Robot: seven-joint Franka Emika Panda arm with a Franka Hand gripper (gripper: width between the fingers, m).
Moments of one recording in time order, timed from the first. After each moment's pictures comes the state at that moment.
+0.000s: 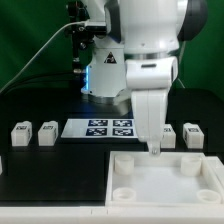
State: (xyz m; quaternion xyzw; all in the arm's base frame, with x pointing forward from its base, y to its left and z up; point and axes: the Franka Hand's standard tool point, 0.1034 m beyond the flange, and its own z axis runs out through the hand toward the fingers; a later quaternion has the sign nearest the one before) arm 0.490 0.074 0.051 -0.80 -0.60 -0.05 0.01
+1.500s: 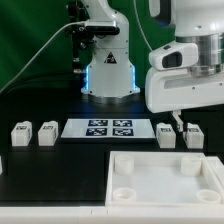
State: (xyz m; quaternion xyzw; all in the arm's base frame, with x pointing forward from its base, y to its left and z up) arm 0.454 0.159 0.060 -1.00 -0.01 0.05 0.06
